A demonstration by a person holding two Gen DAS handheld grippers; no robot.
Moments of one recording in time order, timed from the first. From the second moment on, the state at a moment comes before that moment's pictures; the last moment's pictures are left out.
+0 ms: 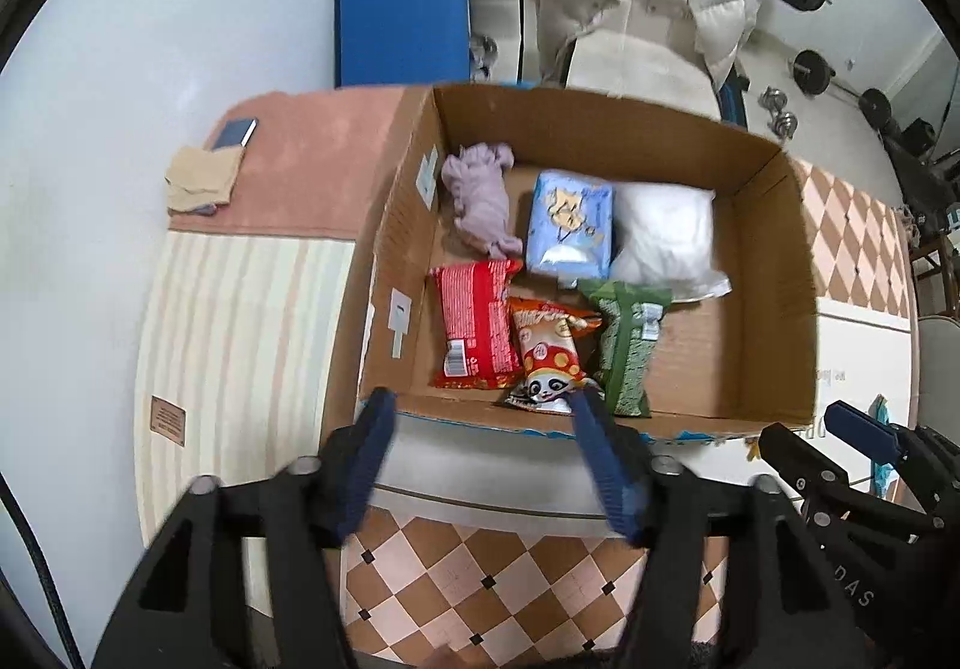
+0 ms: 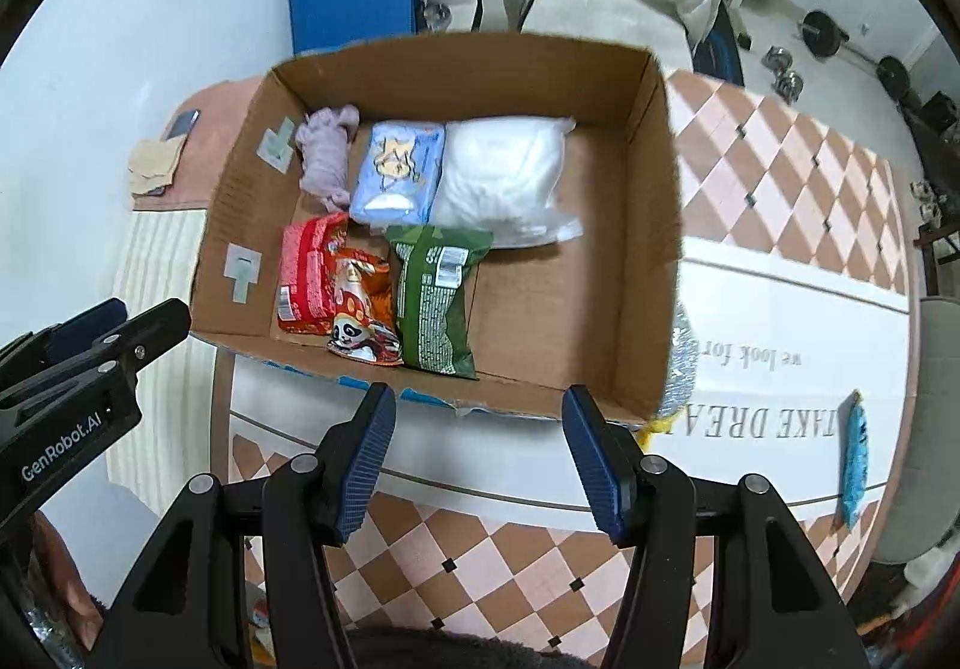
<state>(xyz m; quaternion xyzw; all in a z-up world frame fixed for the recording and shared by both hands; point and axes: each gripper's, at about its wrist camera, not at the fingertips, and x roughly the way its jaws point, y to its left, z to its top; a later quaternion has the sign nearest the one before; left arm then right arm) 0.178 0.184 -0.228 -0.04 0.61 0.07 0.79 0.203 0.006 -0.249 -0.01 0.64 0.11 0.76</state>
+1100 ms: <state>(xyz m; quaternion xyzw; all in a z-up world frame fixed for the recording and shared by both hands) 0.239 -0.196 -0.351 0.60 0.53 -0.23 0.56 0.157 -0.349 -0.310 0.14 0.68 -0.11 0.71</state>
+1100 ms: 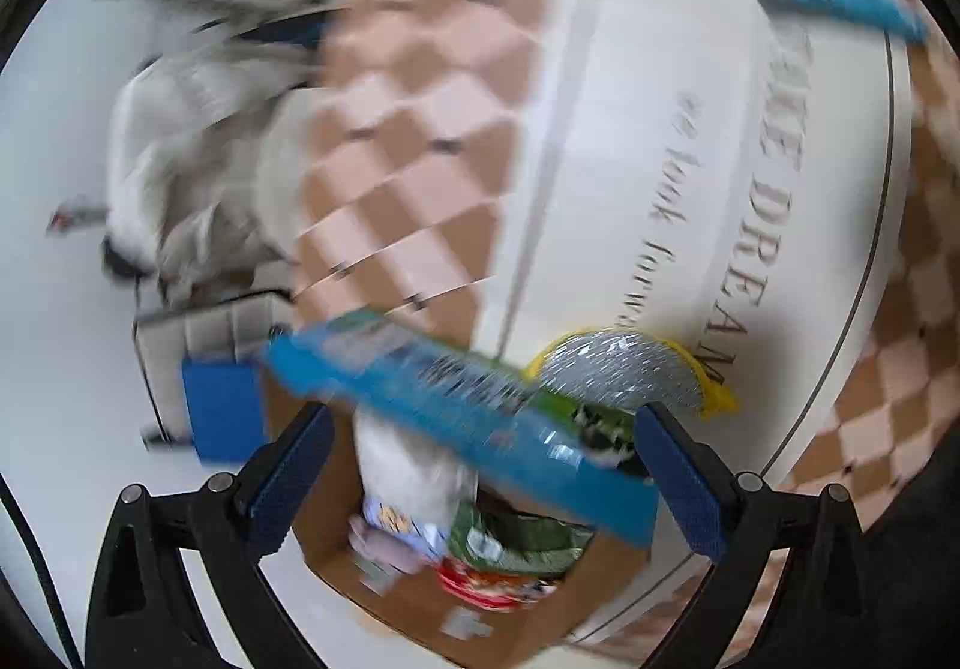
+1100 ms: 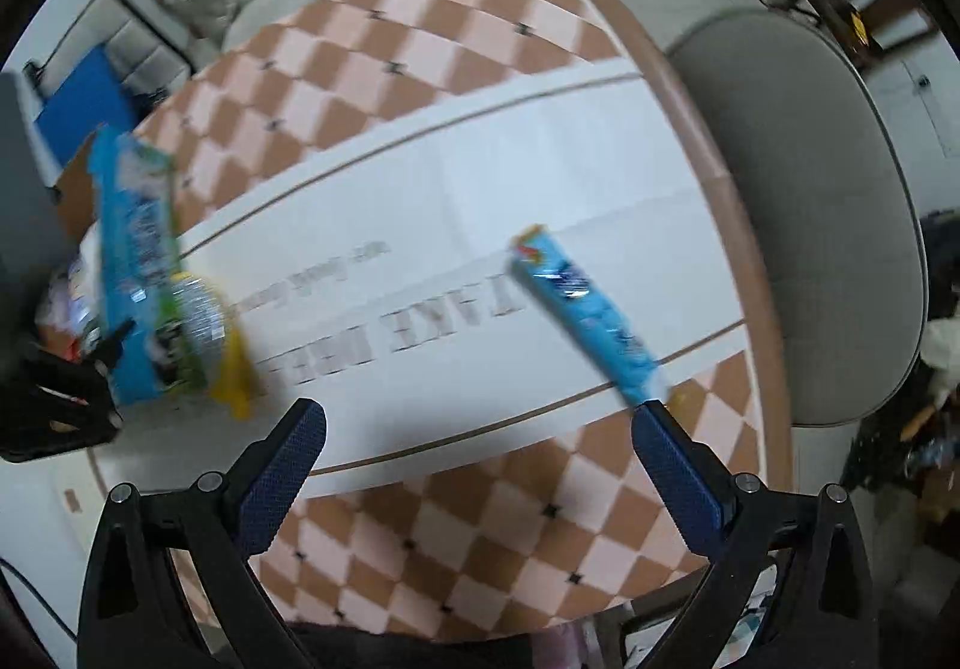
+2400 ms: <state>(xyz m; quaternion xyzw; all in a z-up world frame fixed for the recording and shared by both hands) 0.201 -0.102 -0.359 0.07 0.67 0.02 0.74 0.168 -0.410 -0.392 0.07 0.70 -0.11 0.70</state>
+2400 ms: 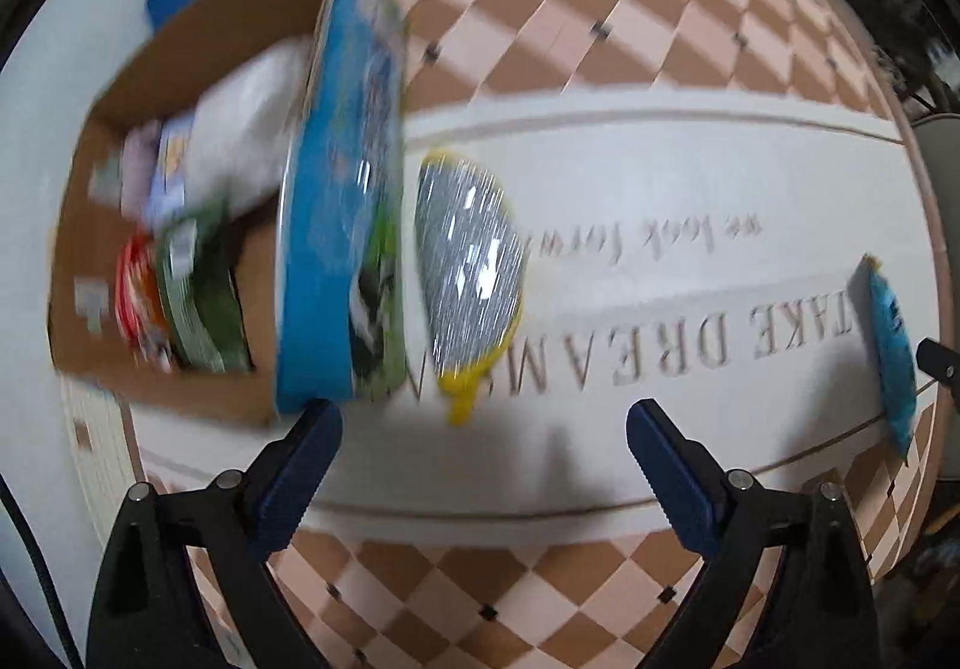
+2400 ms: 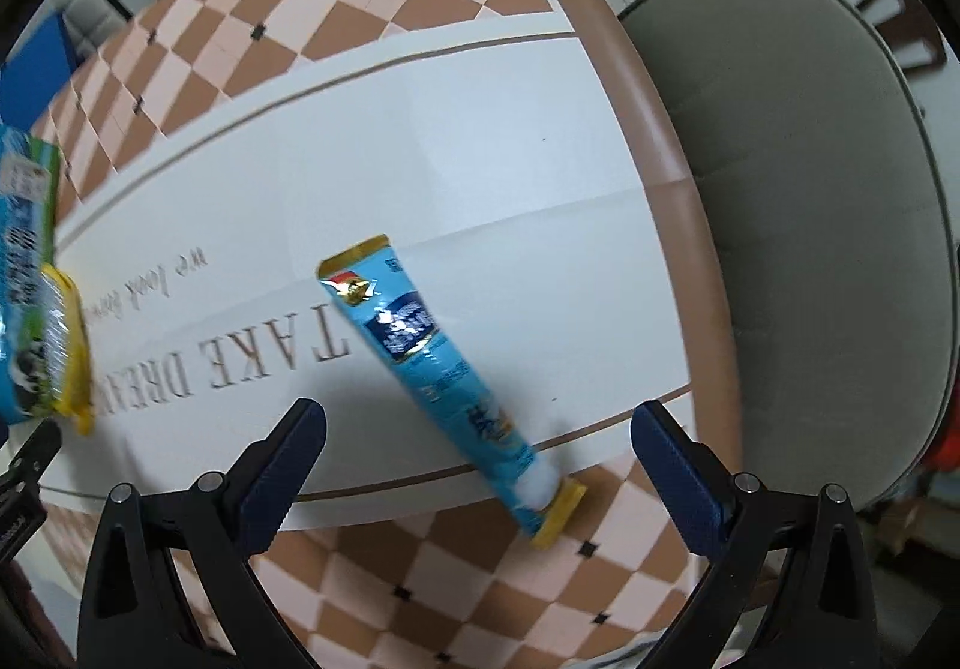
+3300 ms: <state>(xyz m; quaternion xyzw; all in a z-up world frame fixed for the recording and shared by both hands) 0.153 -0.104 -0.417 0.00 0.64 0.01 0.77 0.162 -0.402 -0.449 0.04 0.75 -0.08 0.66</state>
